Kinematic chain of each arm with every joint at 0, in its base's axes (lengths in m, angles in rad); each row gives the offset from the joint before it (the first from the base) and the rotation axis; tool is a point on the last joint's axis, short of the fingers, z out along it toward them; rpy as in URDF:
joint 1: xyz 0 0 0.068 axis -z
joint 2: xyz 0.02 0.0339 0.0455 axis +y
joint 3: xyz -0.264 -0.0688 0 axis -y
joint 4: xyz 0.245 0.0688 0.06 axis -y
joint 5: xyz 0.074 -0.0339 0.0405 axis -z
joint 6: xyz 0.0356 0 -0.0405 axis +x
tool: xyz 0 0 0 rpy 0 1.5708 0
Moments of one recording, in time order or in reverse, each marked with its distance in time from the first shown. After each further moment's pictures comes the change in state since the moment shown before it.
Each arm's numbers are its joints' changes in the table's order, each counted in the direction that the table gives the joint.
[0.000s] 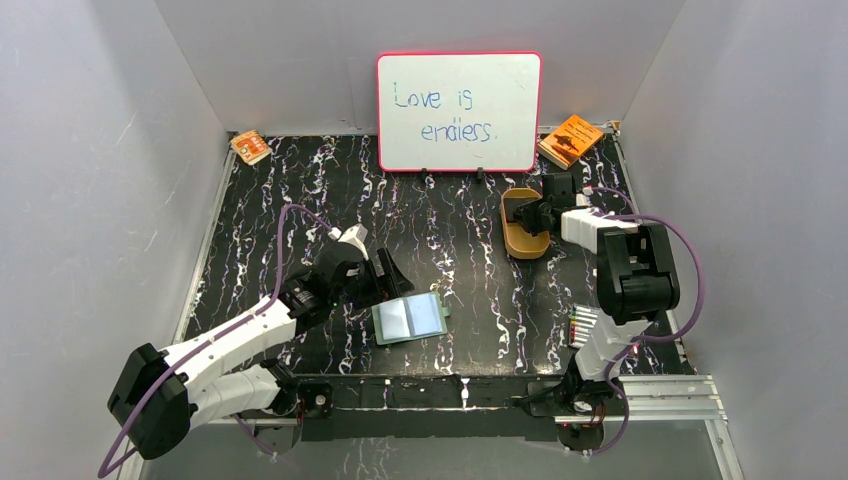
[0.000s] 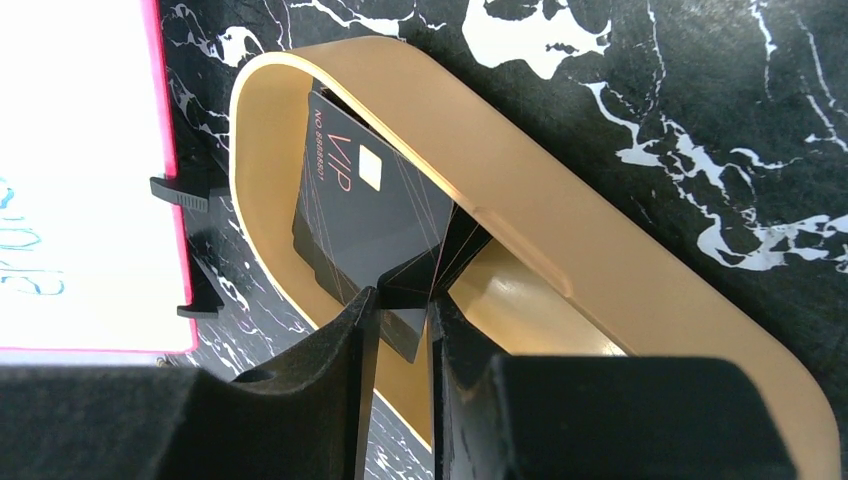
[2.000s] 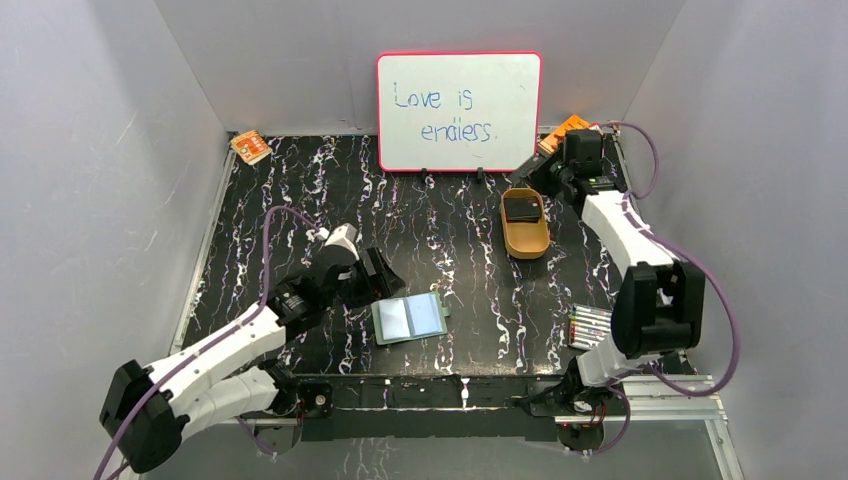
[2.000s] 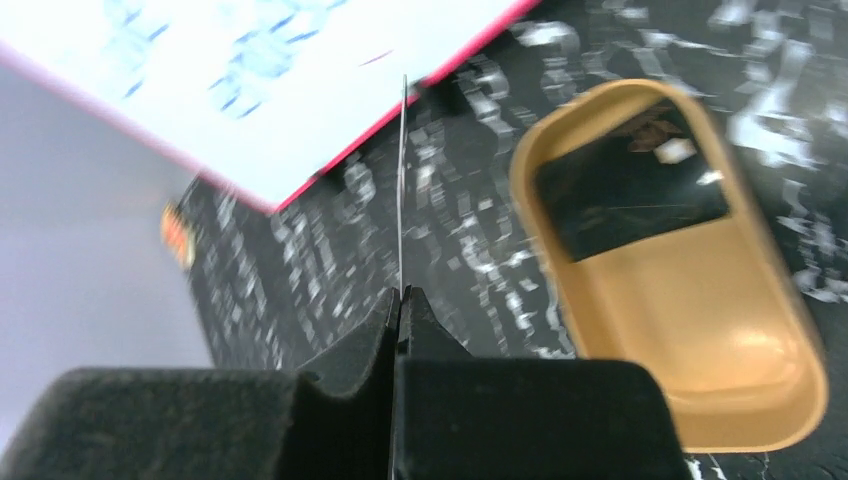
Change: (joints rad) left arm 0.000 -0.059 0.000 -0.053 -0.067 0.000; right arm 0.007 -0.188 0.219 -0.216 -0.079 -0.333
